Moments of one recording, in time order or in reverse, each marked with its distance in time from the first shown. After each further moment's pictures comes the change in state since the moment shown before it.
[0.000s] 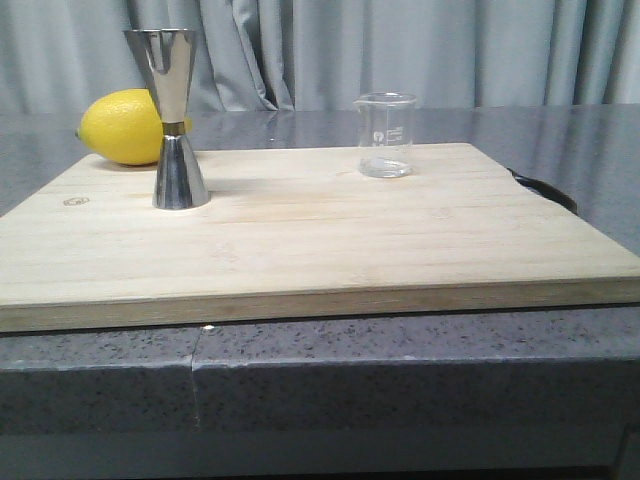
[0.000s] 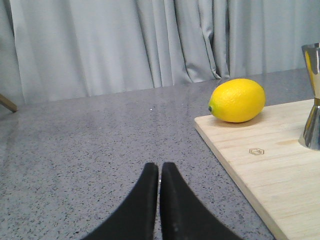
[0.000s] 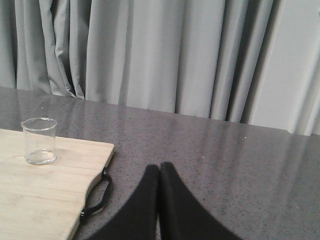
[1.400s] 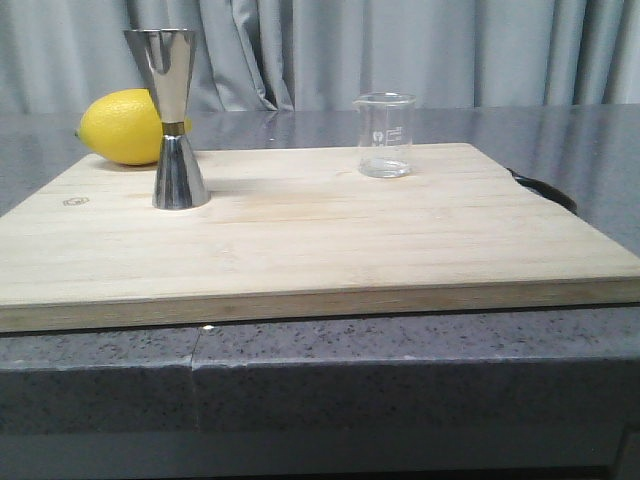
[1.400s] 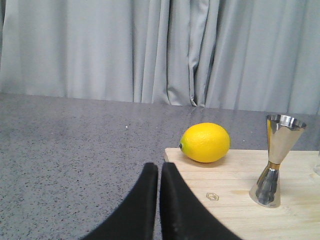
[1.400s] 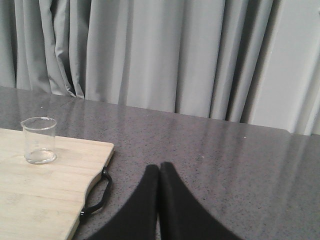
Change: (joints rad) left arm 0.099 0.000 -0.218 -0.547 0.239 0.296; right arm 0.000 0.000 0.000 0.000 0.002 0.000
